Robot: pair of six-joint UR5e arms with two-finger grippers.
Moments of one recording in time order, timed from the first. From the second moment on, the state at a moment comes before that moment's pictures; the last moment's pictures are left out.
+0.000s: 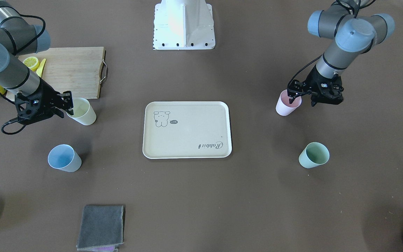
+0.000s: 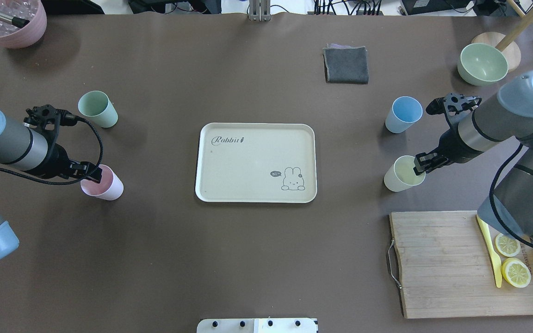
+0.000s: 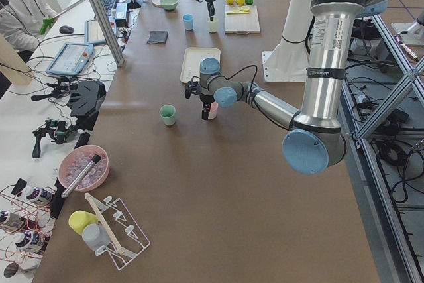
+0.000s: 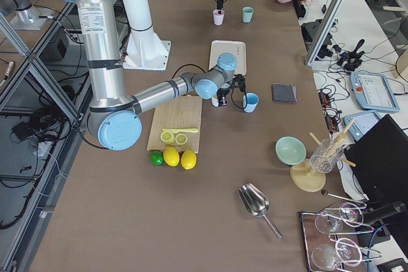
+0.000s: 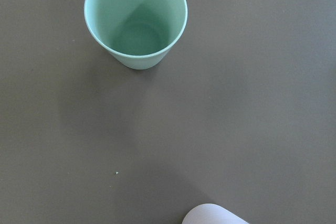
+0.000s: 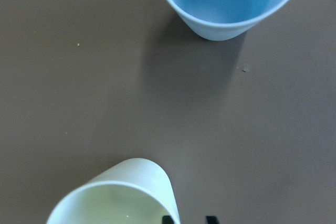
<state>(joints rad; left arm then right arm) -0.75 -1.65 -1.85 -1.93 -2.04 -0.88 0.84 -1.44 1.77 -1.22 2.22 0.70</state>
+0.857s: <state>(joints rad) -0.73 -1.93 -1.89 -1.61 -2.09 -0.97 0.85 -1.27 1.79 -1.38 2.28 0.76</state>
